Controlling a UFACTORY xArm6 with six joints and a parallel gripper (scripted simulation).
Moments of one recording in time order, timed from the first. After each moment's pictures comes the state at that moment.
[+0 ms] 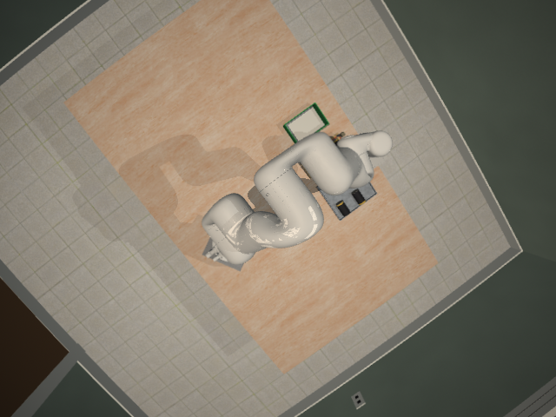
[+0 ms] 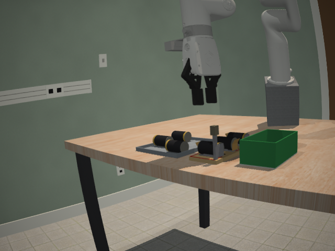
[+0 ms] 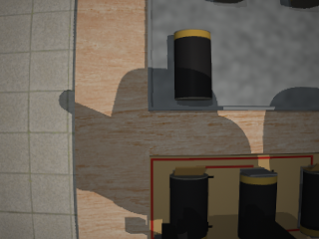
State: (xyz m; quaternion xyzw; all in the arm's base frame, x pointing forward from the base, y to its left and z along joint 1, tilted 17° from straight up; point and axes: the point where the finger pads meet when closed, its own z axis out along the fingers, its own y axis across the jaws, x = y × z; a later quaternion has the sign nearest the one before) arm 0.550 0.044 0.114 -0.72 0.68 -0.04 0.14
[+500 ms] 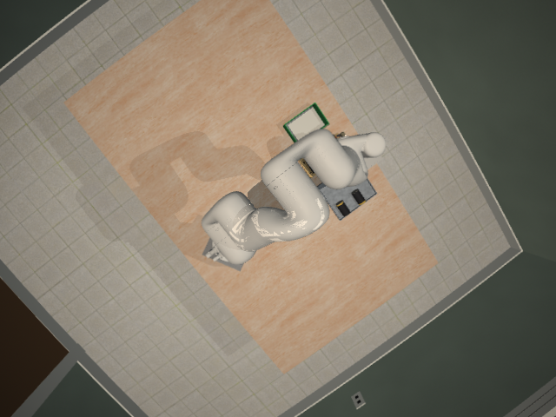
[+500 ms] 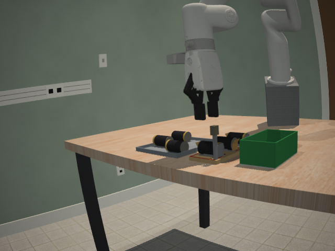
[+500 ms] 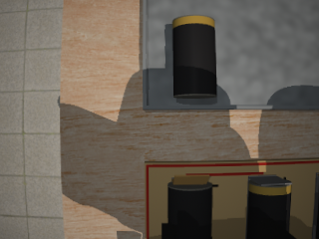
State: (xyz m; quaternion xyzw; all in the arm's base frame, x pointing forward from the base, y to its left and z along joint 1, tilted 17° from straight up) arm 0.556 0.049 0.078 -0.72 0.68 -0.04 0.14
